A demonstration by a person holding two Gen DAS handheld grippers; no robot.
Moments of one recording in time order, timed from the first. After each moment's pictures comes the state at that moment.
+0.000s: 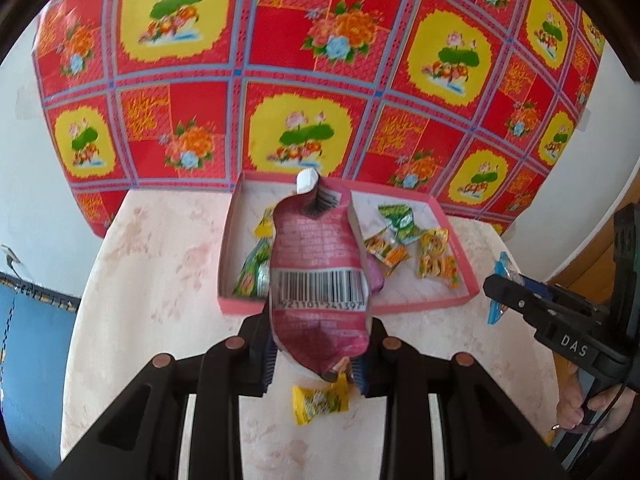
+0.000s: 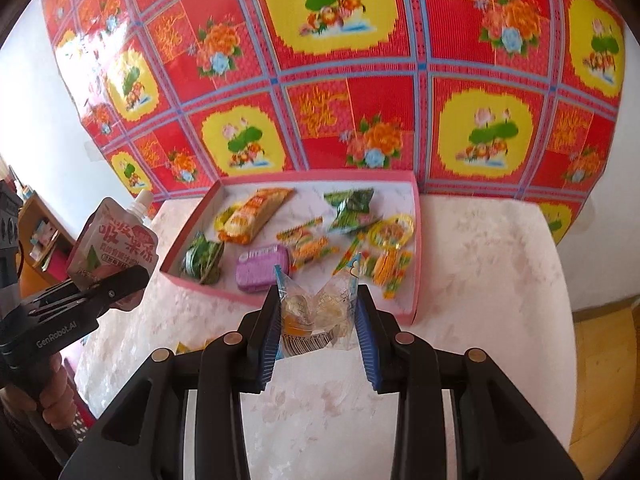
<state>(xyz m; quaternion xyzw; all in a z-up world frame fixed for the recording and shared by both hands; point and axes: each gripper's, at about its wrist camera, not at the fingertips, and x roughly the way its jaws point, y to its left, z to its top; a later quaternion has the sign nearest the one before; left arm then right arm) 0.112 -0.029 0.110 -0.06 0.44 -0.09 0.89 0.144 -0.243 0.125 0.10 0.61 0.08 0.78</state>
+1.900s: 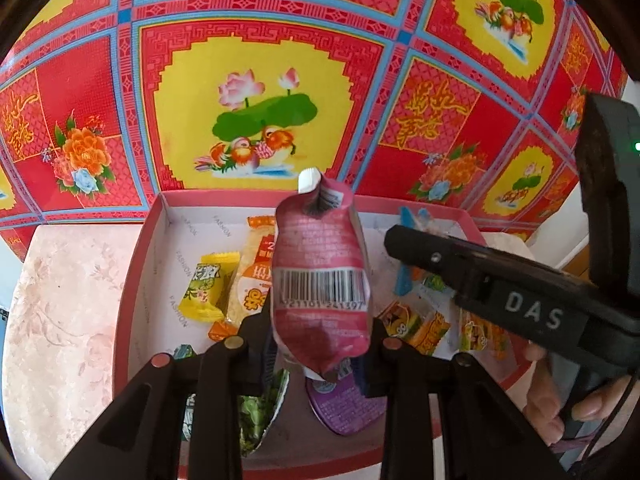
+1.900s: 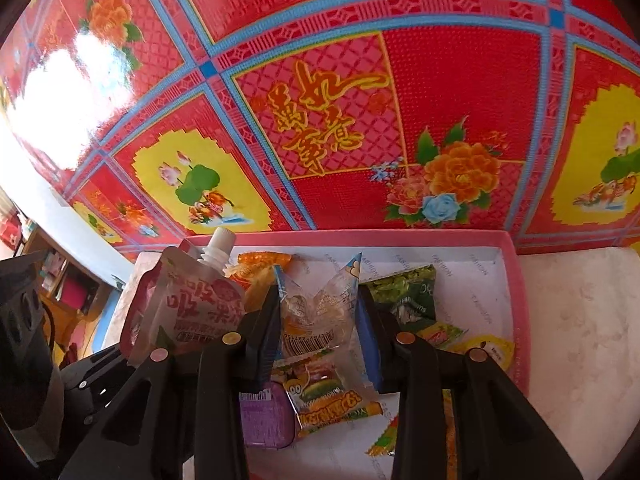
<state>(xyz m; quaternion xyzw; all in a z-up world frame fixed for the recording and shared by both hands) 0.245 -0.077 0.044 -0.05 0.47 -0.13 0.87 0.249 -0.207 0.004 0.16 0.62 0.09 0.76</state>
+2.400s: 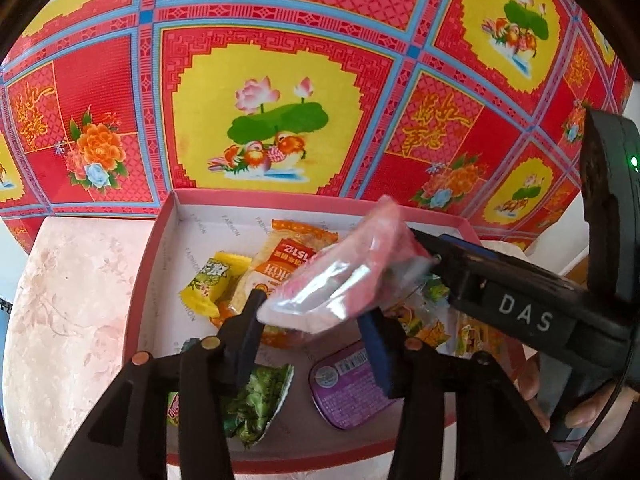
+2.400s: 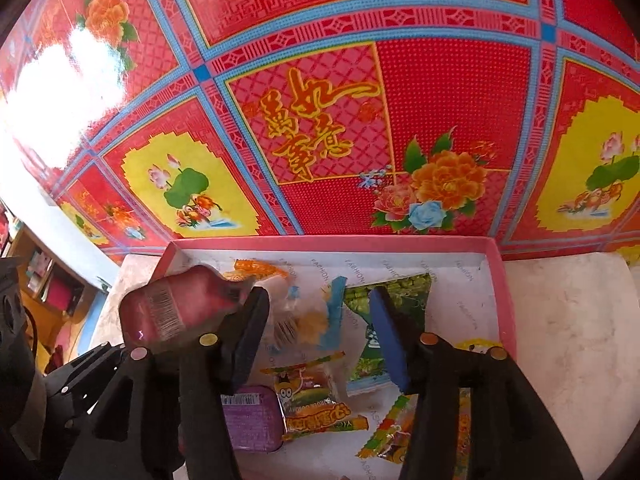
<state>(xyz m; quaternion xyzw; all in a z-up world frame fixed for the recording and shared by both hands) 0.238 -0.050 0.062 -0.07 0.47 -0.12 0.87 0.251 -0.206 0.012 0.14 0.61 0.07 0.77</state>
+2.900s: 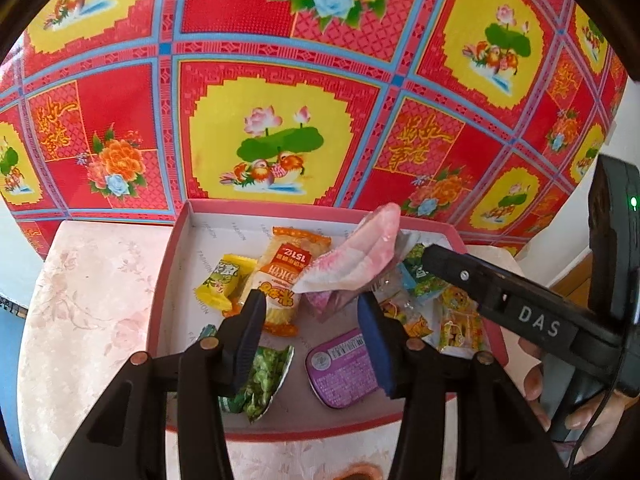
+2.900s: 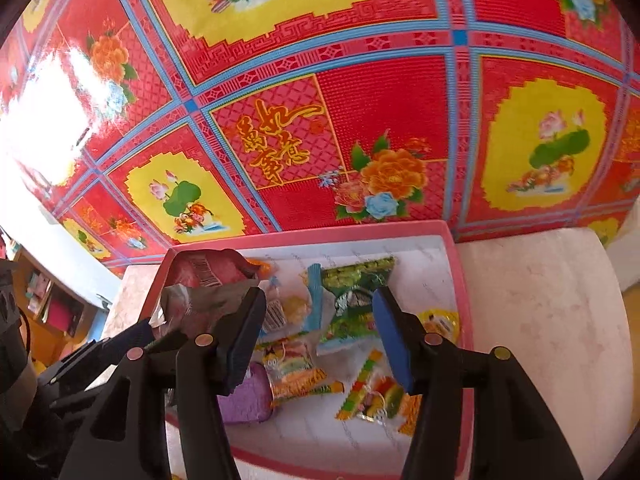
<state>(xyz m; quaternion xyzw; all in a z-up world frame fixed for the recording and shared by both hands) 0.224 -0.031 0.094 -0.07 0.47 -0.12 0.87 0.227 -0.239 0.041 0.16 0.60 0.04 0.78</state>
